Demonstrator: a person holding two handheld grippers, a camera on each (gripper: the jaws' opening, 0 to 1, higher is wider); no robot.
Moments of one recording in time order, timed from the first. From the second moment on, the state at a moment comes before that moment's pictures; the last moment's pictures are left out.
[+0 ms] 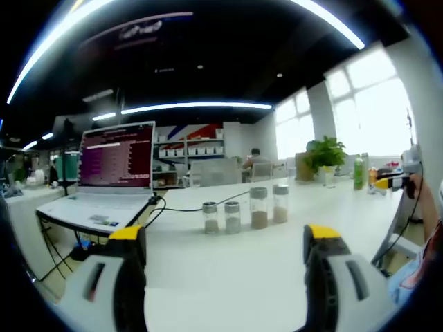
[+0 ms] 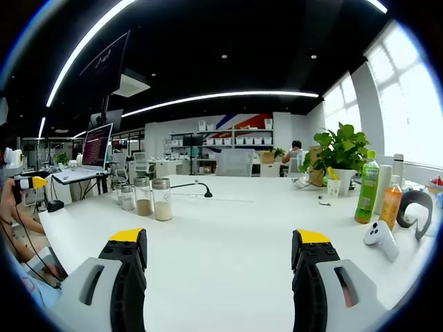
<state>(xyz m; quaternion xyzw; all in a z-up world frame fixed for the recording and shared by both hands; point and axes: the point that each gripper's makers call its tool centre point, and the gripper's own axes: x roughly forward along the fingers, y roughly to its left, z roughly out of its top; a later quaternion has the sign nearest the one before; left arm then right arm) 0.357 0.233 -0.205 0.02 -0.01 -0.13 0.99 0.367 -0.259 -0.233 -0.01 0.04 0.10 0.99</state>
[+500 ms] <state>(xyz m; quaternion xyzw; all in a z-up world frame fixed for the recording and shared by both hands) 0.356 0.233 -0.205 0.02 -0.01 -0.13 0.99 0.367 -0.259 -0.236 0.00 0.05 0.10 0.99</state>
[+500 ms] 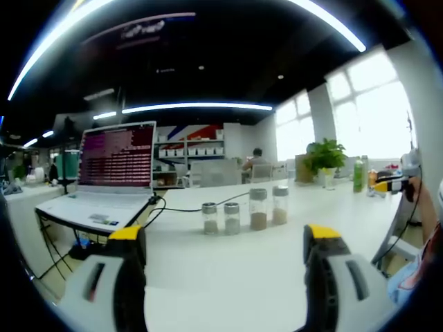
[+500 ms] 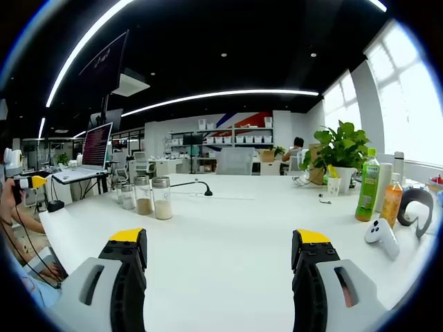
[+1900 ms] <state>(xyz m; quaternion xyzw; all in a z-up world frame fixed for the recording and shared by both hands) 0.360 0.229 -0.206 0.01 0.00 -0.14 0.99 0.377 -0.238 -0.234 0.01 0.03 0.12 0.99</state>
